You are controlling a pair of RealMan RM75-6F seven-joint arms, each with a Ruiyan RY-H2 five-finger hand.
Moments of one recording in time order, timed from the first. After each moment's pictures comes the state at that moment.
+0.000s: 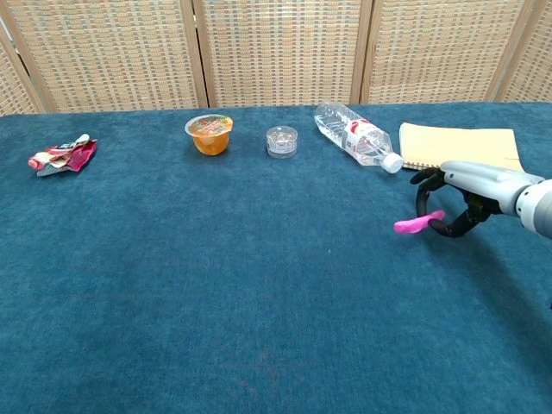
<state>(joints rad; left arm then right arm) -0.16 -1.18 -0.07 -1.82 1.28 1.38 0.38 0.63 -1.61 0.21 -1.28 -1.06 0.86 -0.16</state>
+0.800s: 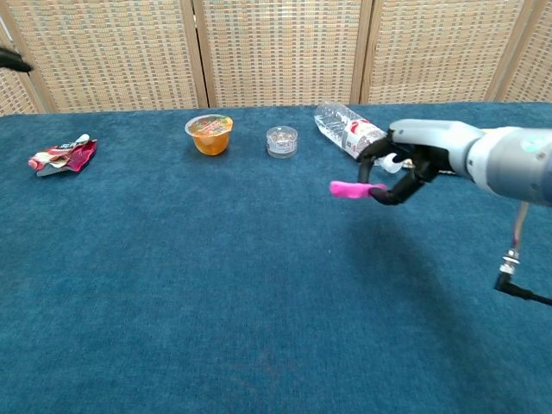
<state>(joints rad) -0.36 -1.18 -0.12 -1.72 1.52 1.29 0.38 0.77 -1.50 0.33 -1.72 -0.64 0.92 -0.36</state>
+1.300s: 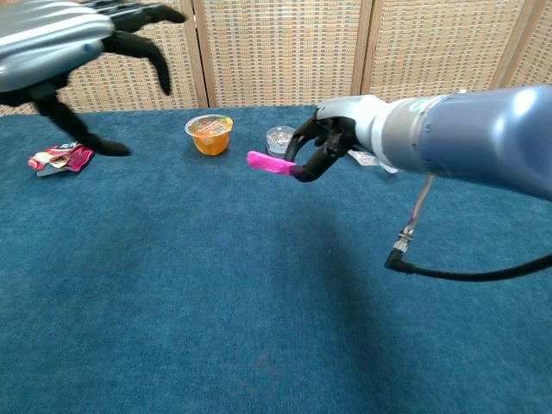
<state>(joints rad) -0.62 -1.34 -0.19 -1.62 1.66 1.15 0.36 0.98 -1.65 0.45 -1.75 -0.31 1.07 -0.46</state>
